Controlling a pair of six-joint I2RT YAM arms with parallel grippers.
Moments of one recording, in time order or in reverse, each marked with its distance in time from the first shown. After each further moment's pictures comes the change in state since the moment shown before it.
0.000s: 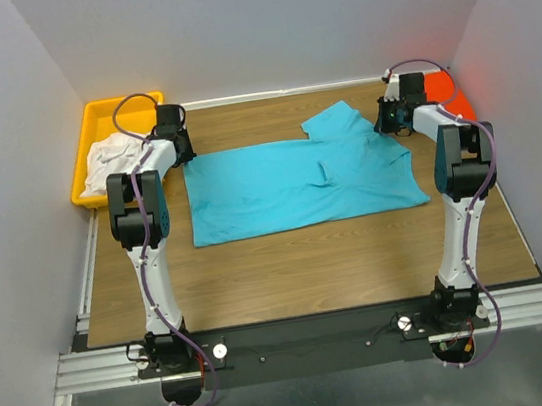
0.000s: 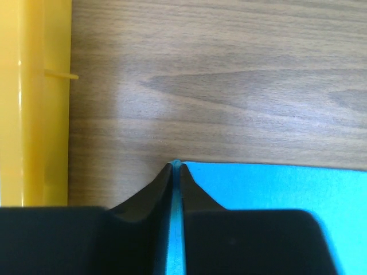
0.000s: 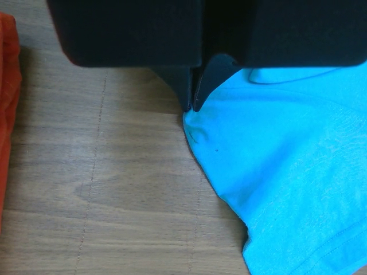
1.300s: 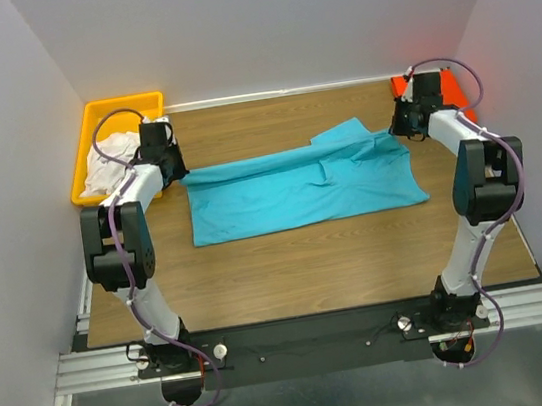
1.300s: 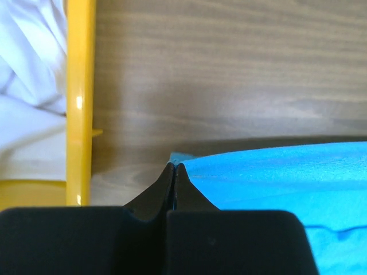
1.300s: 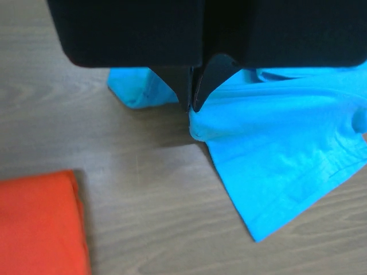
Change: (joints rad) left arm 0.023 -0.420 -0.438 0.094 0.095 -0.002; right arm -0.012 -0.311 -0.243 -0.042 0.129 0.155
